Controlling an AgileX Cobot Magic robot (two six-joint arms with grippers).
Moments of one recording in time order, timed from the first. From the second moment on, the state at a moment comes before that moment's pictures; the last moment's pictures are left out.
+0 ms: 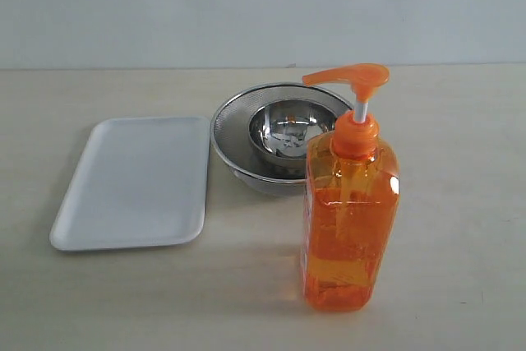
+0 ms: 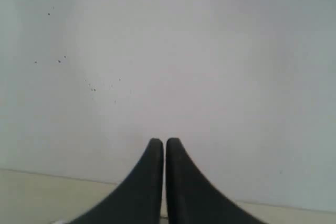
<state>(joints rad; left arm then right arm) 0.03 0.00 0.00 -0.10 0.35 0.08 0.09 0.53 -0.65 1.41 0.30 -1.23</state>
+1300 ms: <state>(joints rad) 0.03 0.00 0.00 -0.10 0.35 0.08 0.56 0.85 -0.72 0.49 0.05 -0.31</state>
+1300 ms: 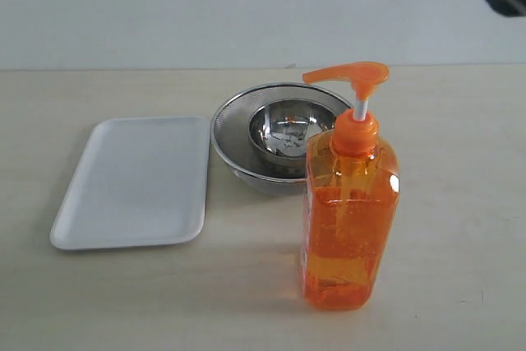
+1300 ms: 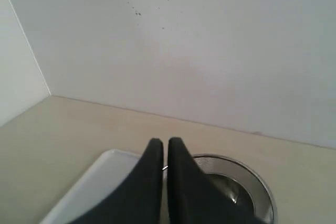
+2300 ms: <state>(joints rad) 0.03 0.00 0.00 -0.10 0.35 0.08 1.01 0.85 -0.01 0.40 -0.86 -0.17</state>
